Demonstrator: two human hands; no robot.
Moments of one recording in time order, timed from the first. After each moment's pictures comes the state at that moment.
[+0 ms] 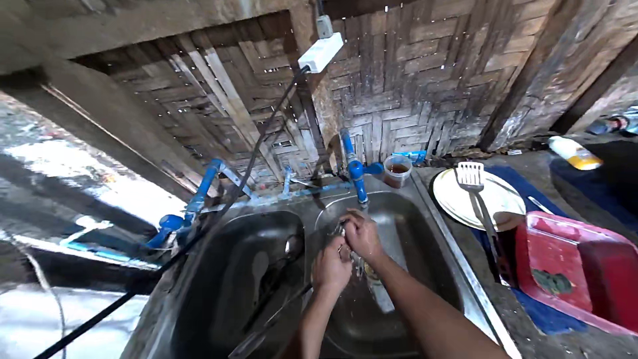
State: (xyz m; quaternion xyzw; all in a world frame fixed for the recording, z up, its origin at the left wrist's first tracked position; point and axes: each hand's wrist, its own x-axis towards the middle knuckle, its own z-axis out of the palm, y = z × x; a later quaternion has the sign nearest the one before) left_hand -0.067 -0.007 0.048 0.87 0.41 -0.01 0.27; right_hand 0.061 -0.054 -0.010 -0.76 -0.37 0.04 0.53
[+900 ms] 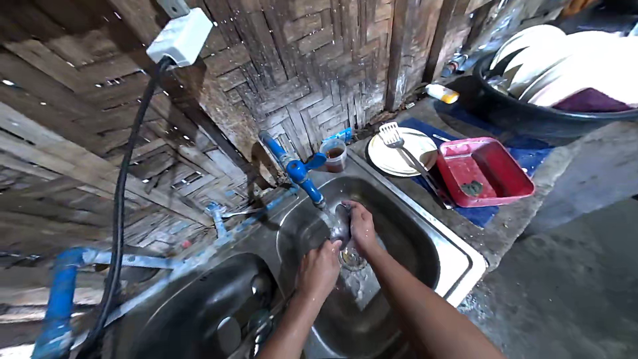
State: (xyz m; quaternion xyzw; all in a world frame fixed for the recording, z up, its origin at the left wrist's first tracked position) left_hand -0.042 0.016 0.041 0.97 0.12 -0.15 0.13; right_hand 0.060 -0.093 -0.034 -0.68 0.06 0.08 0.73
